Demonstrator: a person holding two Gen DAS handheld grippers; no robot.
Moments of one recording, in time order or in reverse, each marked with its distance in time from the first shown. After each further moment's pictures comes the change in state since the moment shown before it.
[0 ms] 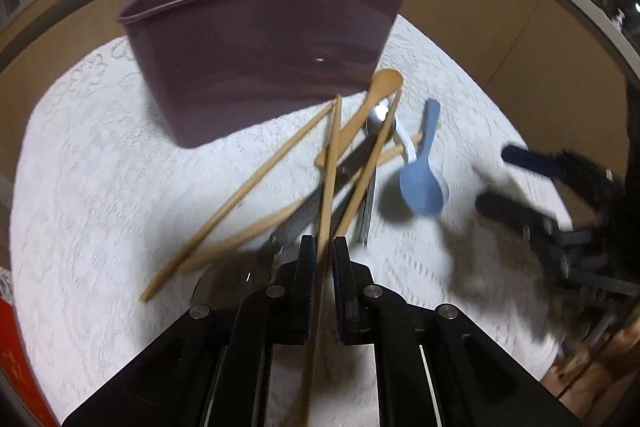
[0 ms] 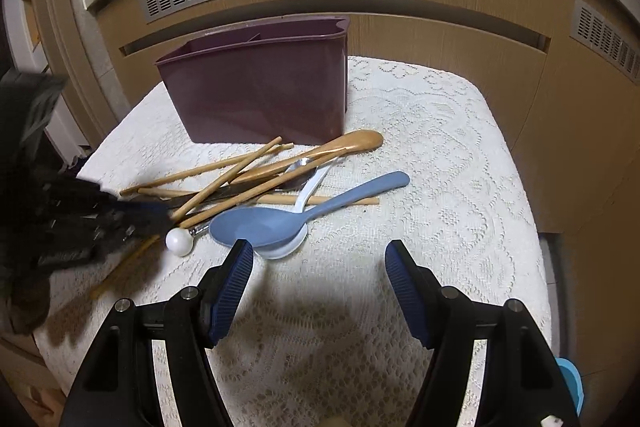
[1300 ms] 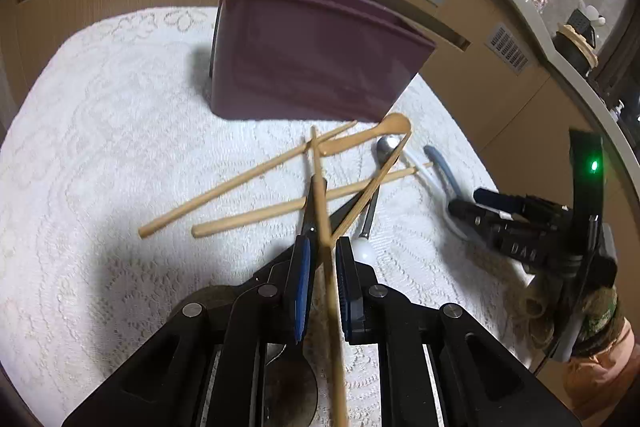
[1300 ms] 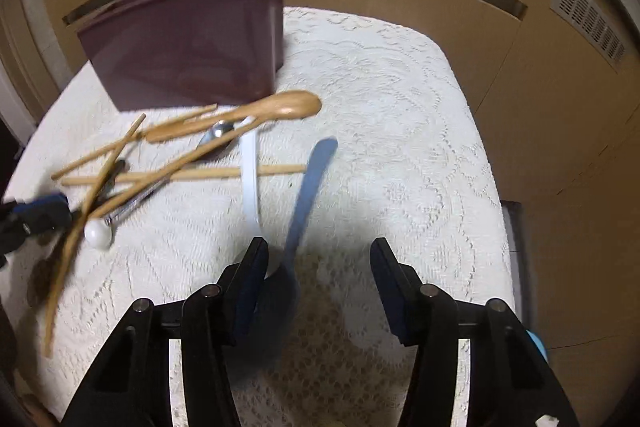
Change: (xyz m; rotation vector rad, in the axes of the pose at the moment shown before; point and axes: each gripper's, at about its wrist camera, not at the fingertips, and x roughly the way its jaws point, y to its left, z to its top) left arm -0.022 0.029 -0.044 -0.235 -0.173 -0.093; right arm 0.030 -0.026 0.010 0.051 0.161 -0.157
